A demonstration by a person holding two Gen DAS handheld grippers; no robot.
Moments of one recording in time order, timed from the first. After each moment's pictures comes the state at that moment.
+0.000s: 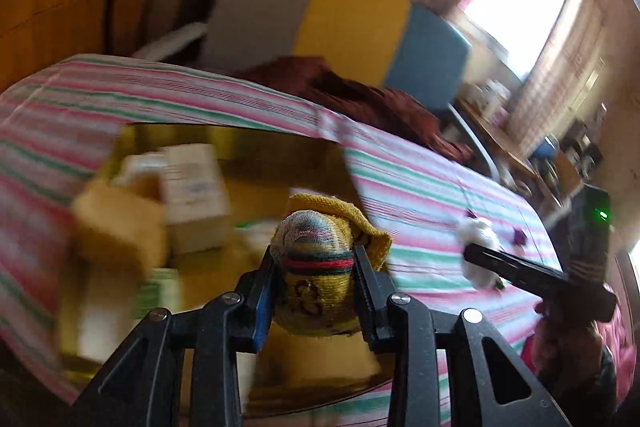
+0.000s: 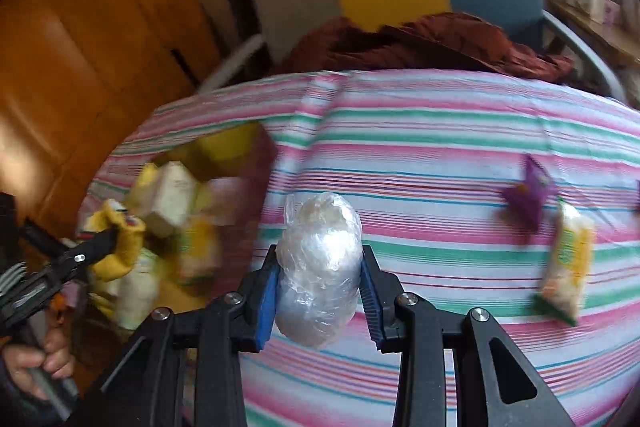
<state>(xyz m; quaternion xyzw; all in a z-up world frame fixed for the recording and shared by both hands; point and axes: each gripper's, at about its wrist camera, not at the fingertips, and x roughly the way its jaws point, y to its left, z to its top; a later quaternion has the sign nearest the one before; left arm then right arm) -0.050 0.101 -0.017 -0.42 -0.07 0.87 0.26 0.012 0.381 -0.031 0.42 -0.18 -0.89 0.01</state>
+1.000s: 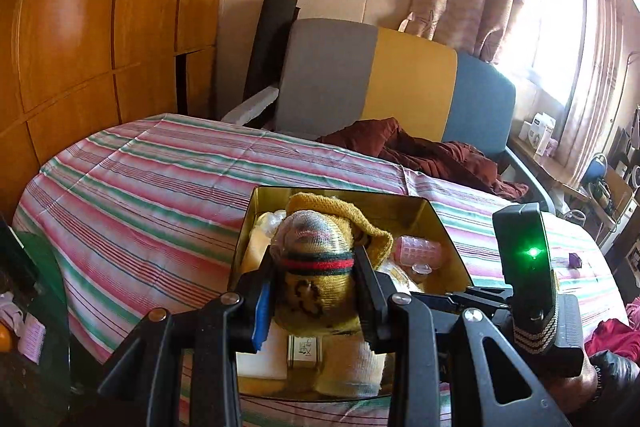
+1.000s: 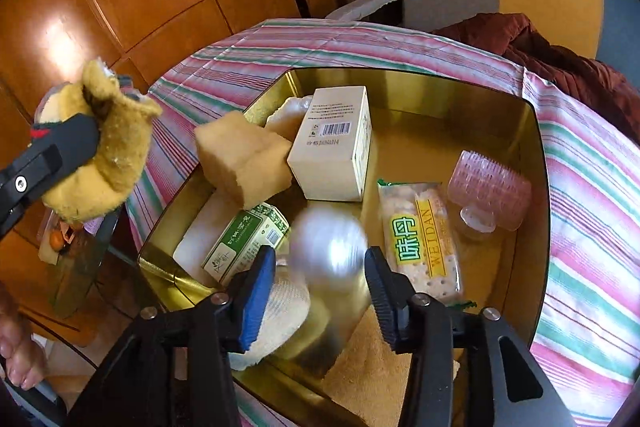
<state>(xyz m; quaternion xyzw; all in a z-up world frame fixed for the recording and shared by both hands) -0.024 0.024 0.019 -0.32 -0.02 0.93 0.15 -0.059 0.184 -0.062 0.47 -0.06 -0.87 0.15</state>
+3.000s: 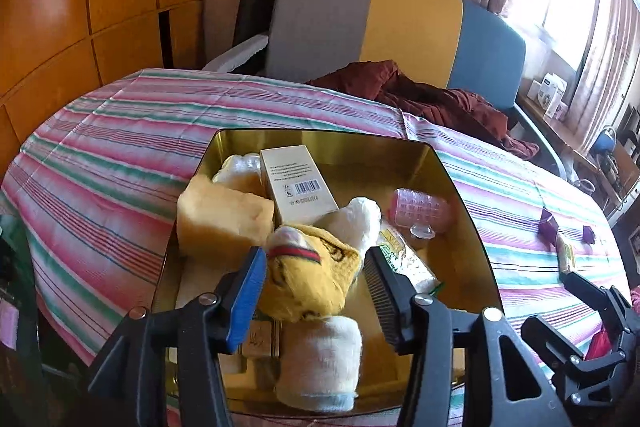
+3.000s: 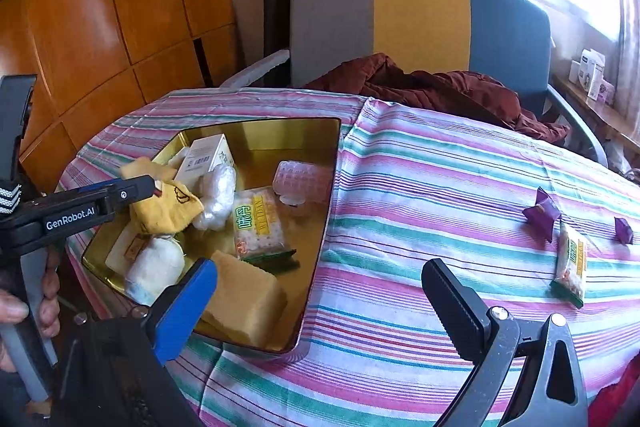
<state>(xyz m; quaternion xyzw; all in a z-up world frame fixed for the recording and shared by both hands) -0.053 0.074 -0.030 -0.41 0.00 0.90 0.15 0.040 0.267 -0.032 0.37 -0.06 -0.93 -0.03</state>
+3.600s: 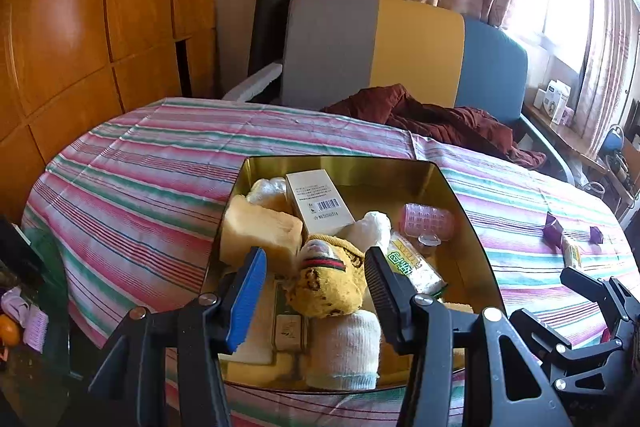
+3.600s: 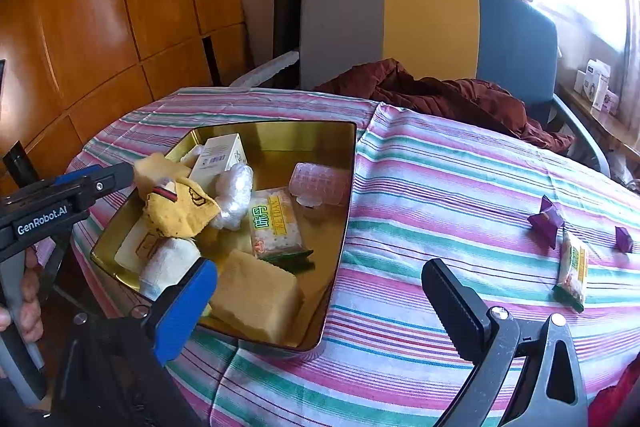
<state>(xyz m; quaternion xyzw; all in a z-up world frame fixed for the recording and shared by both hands) -0.024 0.060 -0.003 -0.36 0.02 0.92 0.13 0.043 0.251 -0.026 0.36 -0.05 -0.93 -0.03</state>
